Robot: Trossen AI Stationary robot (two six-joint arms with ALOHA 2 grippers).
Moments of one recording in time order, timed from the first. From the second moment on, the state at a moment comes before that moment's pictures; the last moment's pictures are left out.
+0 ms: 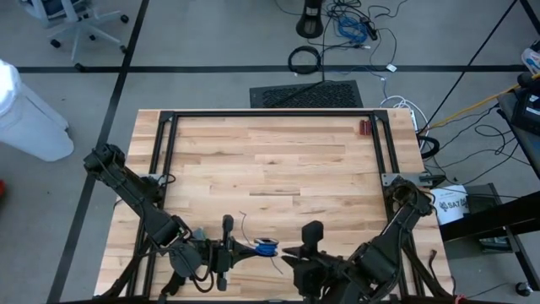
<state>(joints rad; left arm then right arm) -0.76 1.53 1.16 0.04 -0.70 0.16 0.78 2.07 2.34 -1.23 0.87 0.27</state>
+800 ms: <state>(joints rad) -0.76 1.53 1.16 0.04 -0.70 0.17 0.65 2.08 2.34 -1.13 0.65 0.26</state>
